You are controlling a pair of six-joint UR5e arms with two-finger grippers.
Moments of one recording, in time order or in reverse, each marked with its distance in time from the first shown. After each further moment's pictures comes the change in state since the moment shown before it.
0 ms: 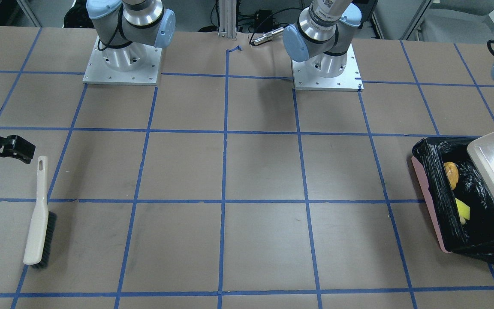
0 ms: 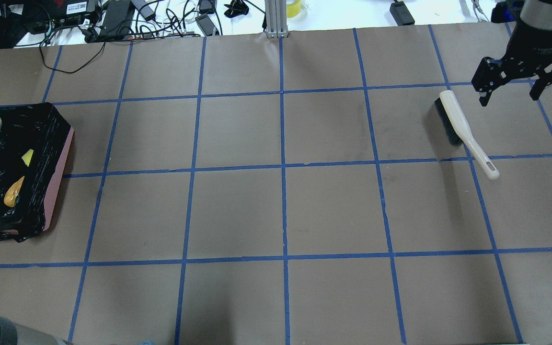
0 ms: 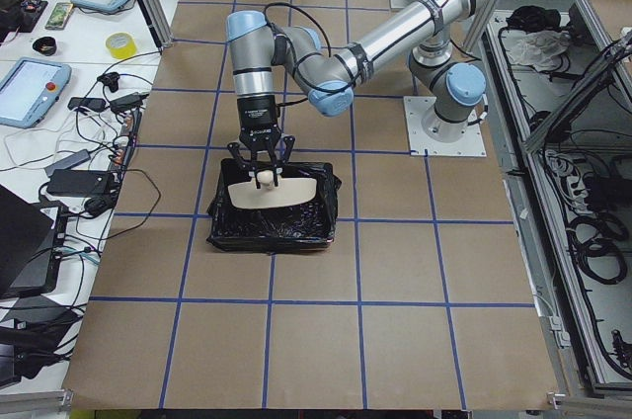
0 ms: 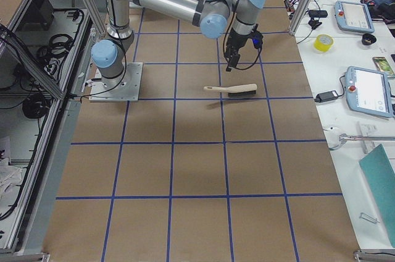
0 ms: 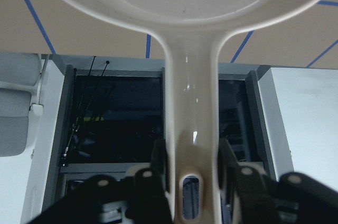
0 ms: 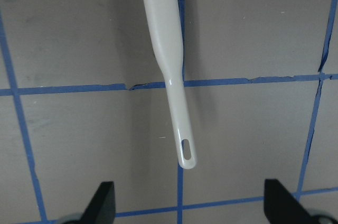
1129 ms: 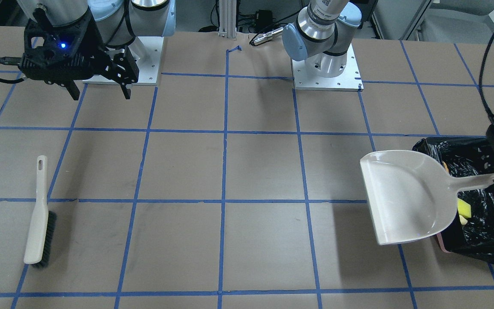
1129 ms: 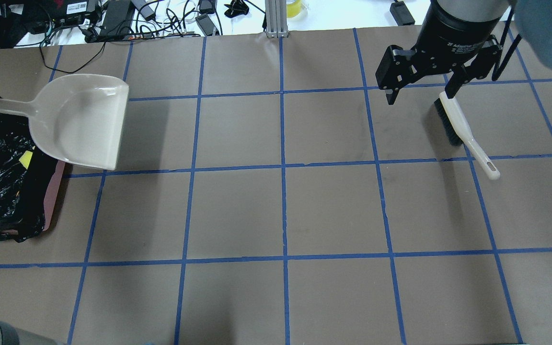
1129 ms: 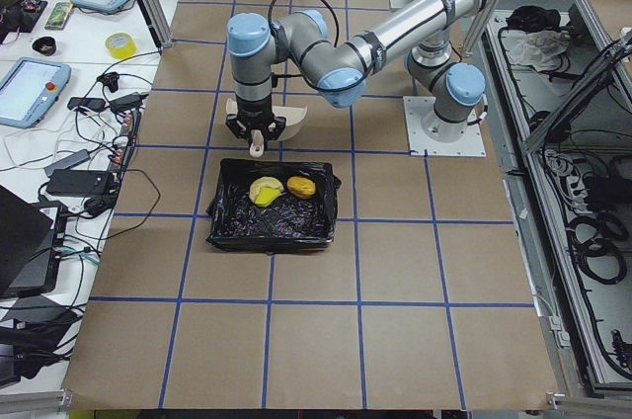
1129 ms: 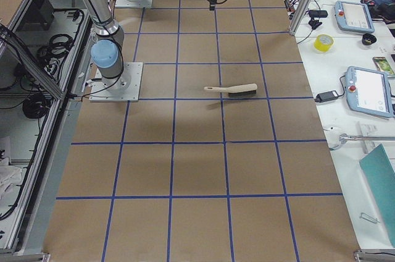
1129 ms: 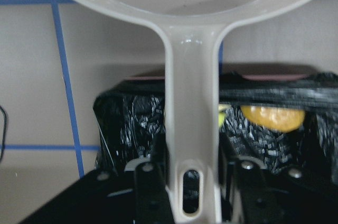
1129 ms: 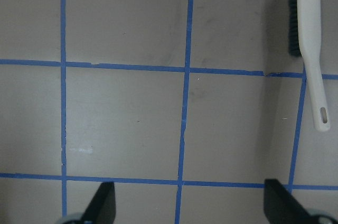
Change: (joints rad) left arm -0.054 -0.013 0.095 -0.504 -0.799 -0.136; right arm 0.319 -0.221 0.016 0.069 0.143 0.236
